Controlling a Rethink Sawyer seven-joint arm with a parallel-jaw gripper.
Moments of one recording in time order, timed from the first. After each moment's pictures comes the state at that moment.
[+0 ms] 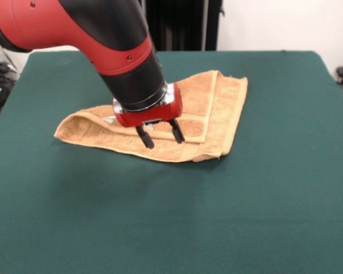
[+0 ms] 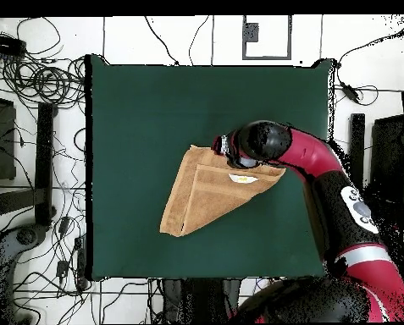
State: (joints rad) arm -0.60 -0.36 0.43 1.37 -0.21 0.84 1.57
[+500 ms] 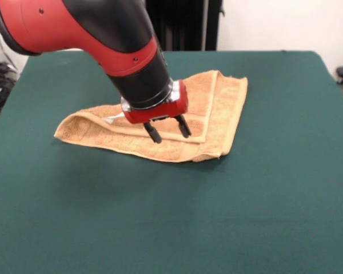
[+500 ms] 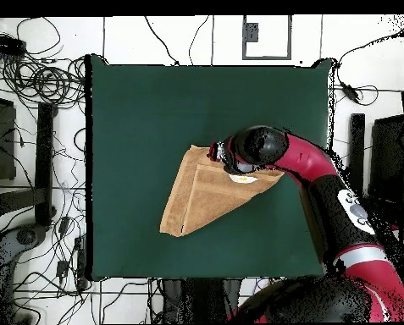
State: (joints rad) arm -0.60 -0.35 0.43 1.40 -0.19 0.84 1.57
